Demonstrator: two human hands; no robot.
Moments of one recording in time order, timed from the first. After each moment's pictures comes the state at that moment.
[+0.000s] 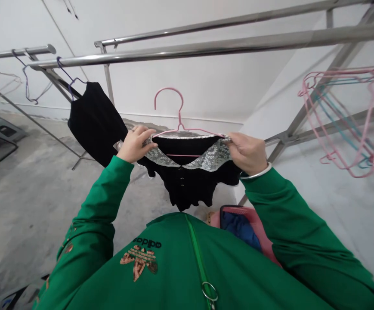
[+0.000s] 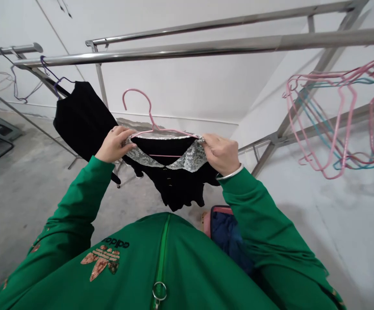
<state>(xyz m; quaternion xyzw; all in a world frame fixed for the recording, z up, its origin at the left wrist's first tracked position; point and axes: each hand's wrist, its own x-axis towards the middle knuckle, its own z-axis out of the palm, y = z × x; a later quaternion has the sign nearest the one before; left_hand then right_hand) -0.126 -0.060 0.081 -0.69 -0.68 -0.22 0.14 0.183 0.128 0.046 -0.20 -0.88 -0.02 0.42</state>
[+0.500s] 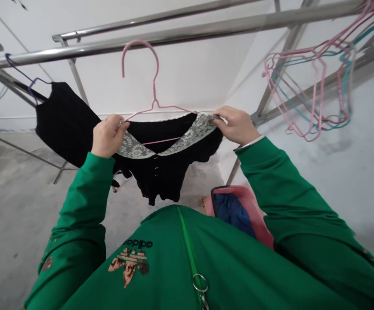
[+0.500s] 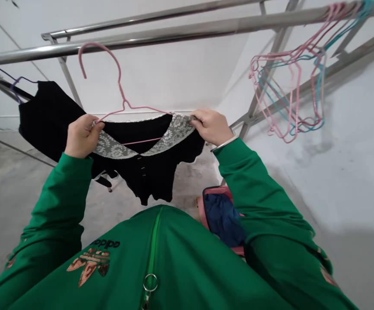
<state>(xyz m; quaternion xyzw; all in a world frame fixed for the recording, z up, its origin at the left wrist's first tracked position) -0.129 -0.059 0.114 -0.62 -0.70 -0.28 0.20 0.198 0.157 0.069 -0.22 -0.91 0.05 0.35</state>
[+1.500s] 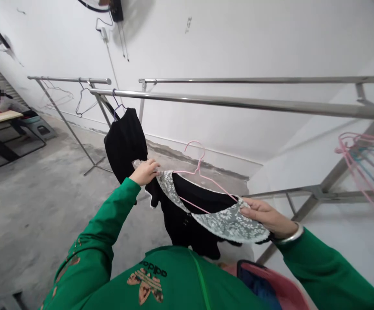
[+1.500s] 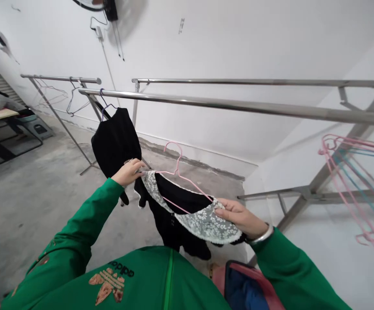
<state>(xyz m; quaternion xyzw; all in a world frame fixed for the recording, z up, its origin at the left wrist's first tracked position) -0.192 -0.091 0.035 -0.64 -0.75 -0.16 0.06 0.175 0.107 0.039 -0.21 -0.64 0.74 0.00</state>
